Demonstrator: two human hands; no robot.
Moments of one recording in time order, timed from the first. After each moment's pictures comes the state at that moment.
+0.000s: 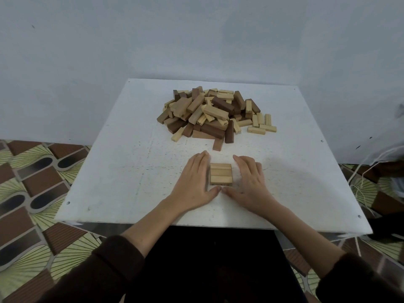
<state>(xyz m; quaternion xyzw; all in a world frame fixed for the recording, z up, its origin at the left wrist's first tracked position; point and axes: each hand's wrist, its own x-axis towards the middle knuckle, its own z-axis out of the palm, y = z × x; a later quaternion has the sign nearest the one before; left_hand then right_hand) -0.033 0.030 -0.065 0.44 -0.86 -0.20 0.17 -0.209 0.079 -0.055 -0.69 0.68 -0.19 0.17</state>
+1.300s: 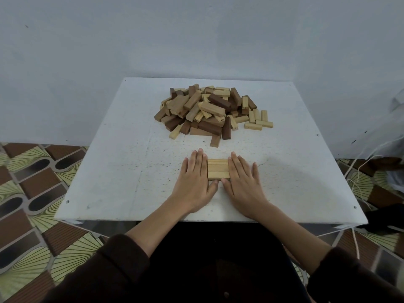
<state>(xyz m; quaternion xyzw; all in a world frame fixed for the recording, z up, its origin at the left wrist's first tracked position) -0.040 0.039 -0.073 0.48 -0.87 -0.07 0.00 -0.192 0.086 -0.067 -0.70 0.71 -0.02 0.09</state>
